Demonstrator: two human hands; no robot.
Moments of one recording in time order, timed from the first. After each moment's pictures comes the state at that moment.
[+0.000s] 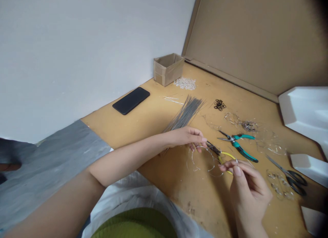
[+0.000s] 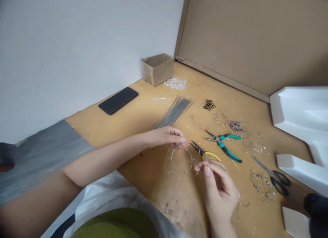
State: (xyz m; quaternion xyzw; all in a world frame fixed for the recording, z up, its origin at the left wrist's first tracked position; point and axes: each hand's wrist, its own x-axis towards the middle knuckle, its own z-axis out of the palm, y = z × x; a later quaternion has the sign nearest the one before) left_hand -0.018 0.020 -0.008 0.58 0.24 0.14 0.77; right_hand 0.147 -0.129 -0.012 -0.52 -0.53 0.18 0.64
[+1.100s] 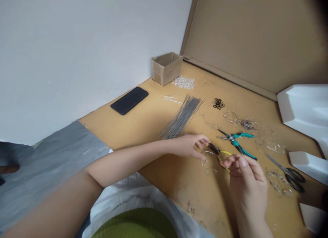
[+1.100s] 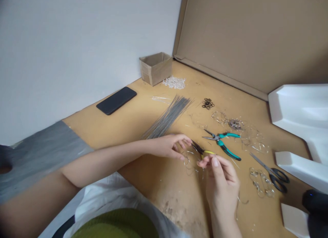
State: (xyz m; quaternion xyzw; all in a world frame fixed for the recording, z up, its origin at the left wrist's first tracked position) left_hand -0.010 0.005 -0.019 0.76 0.23 0.11 0.60; right_hand 0.150 -0.117 -0.006 -0.51 -0.36 0.34 0.70
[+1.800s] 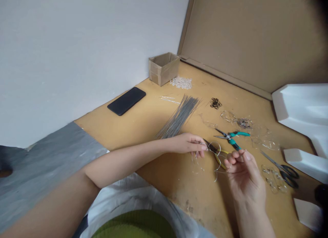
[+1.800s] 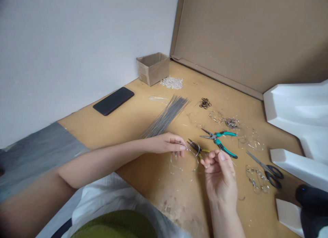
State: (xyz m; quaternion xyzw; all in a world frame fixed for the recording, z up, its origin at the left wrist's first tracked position) left_hand -0.009 0.006 -0.013 0.66 0.20 0.10 0.72; right_hand 0.168 -0.110 -0.005 -0.49 -0.25 0.44 0.71
